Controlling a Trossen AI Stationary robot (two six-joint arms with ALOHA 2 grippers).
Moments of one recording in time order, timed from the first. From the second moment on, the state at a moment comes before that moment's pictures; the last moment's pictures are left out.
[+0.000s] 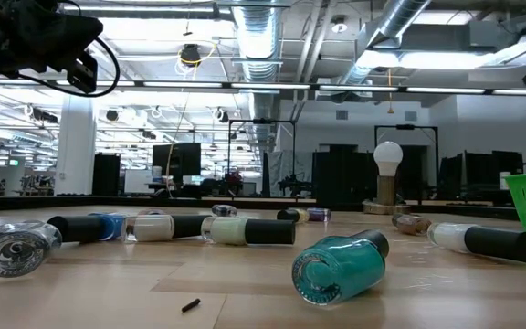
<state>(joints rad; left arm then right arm) -0.09 0.03 0.01 0.20 0.04 -0.14 0.77 1.57 0.89 -0.92 -0.02 1.17</state>
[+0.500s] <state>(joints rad) -0.09 0.03 0.01 0.20 0.04 -0.14 0.56 1.30 0.89 -0.86 -0.02 1.21</state>
